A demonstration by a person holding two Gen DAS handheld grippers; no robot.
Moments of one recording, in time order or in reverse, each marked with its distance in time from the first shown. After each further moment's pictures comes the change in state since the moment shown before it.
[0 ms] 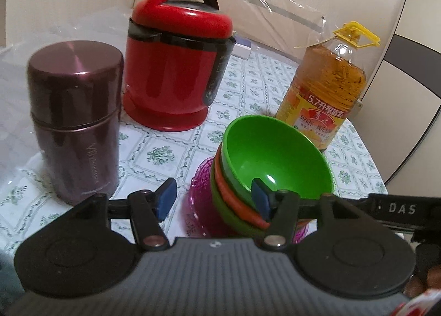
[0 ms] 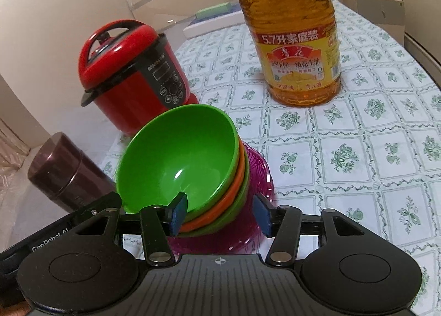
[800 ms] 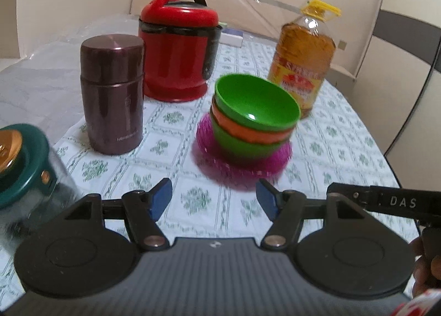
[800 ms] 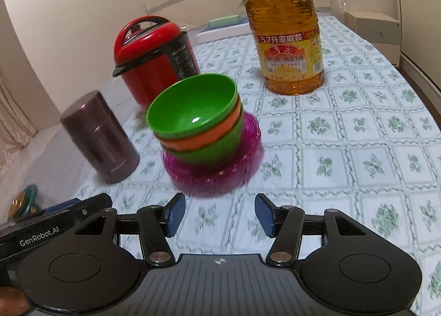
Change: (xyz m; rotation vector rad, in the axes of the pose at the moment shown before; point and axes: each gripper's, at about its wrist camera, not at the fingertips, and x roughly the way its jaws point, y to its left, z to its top) left arm -0.105 -0.007 -0.075 0.110 0.029 0.031; right arm -0.088 0.007 -0.099 -0.093 -0.064 -0.013
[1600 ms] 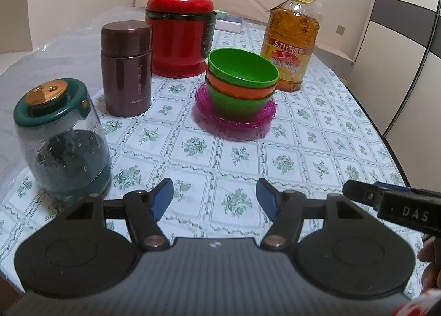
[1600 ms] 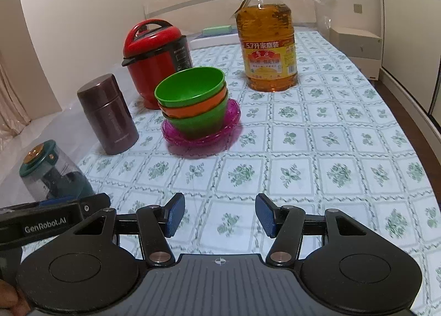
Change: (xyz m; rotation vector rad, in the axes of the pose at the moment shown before) left arm -0.080 -0.025 -0.061 0.018 0.041 0.033; right arm -0.095 0.014 -0.078 -0.046 -0.053 -0.079
